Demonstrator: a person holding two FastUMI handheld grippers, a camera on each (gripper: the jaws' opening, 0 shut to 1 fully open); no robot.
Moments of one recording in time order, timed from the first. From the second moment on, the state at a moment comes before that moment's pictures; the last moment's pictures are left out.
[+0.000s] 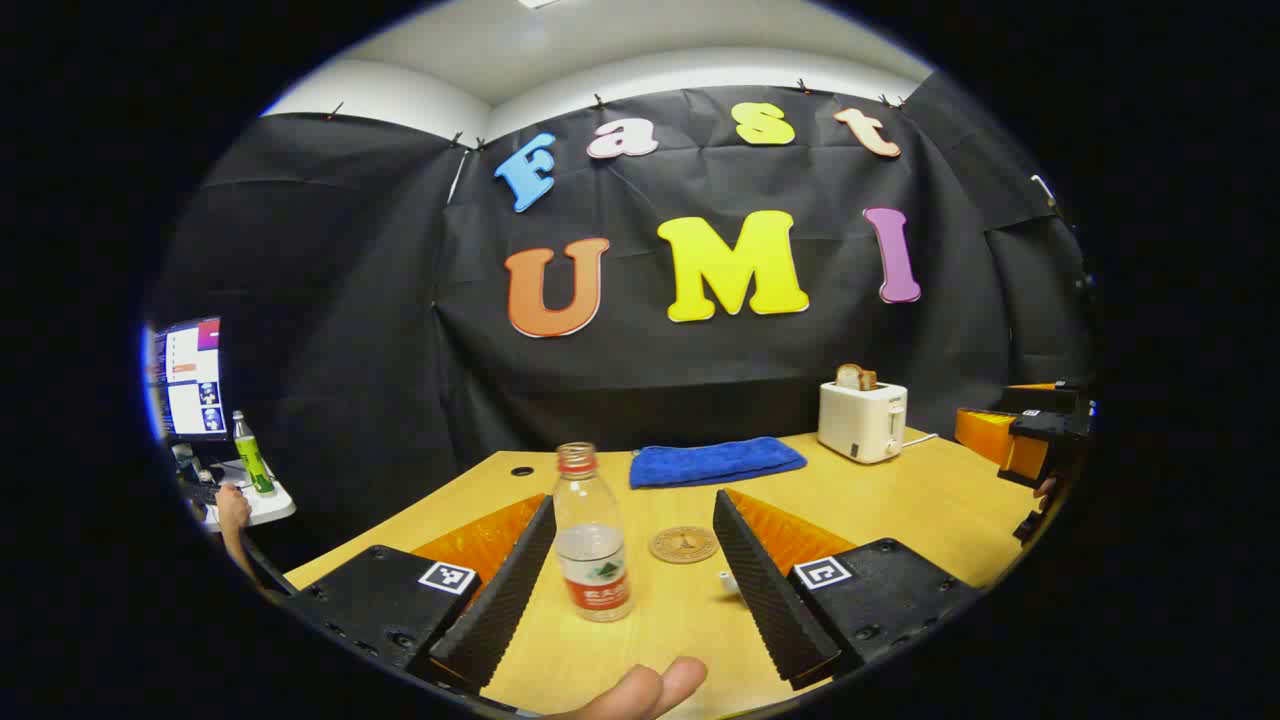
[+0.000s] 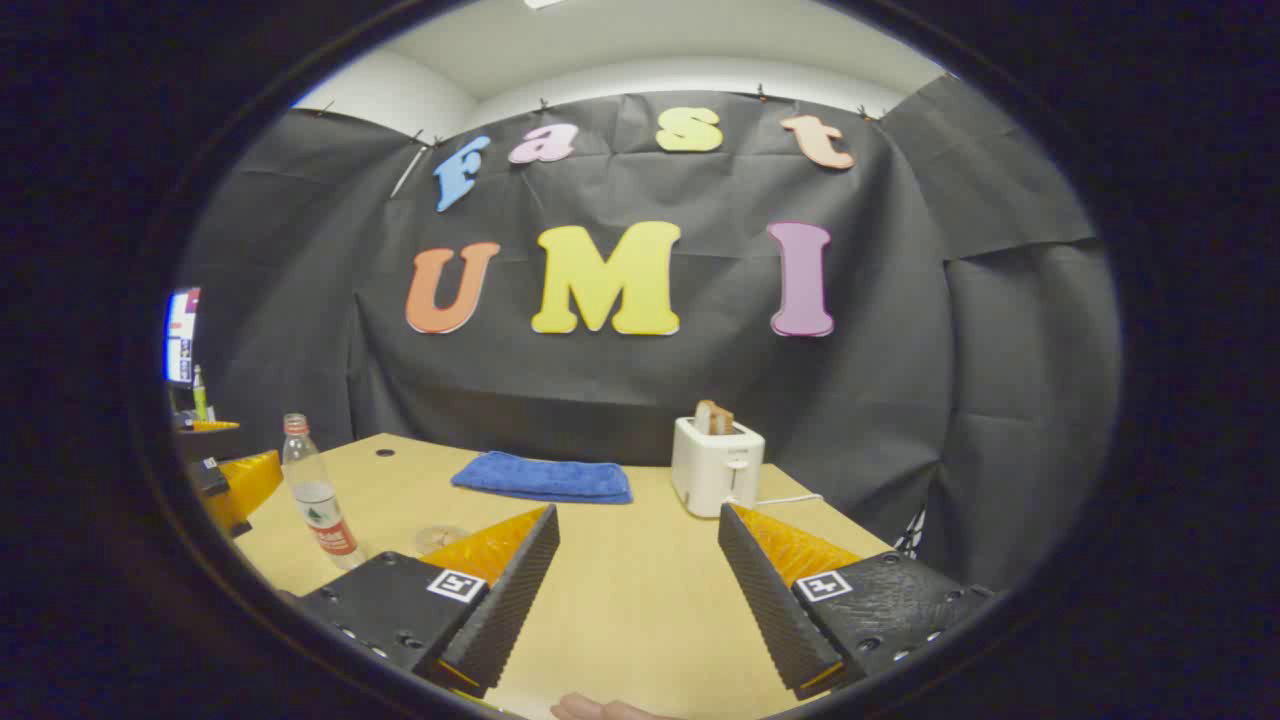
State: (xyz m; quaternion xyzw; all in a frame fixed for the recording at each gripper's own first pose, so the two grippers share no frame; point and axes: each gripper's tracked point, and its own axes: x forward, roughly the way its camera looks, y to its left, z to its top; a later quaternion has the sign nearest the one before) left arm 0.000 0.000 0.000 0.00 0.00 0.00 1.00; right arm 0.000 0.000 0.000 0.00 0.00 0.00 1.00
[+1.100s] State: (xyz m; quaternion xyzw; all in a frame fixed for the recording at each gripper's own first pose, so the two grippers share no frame) left arm 0.017 0.036 -0.027 -0.02 0.03 0.00 1.00; right arm 0.022 0.076 -0.034 0.00 -0.03 0.06 1.00
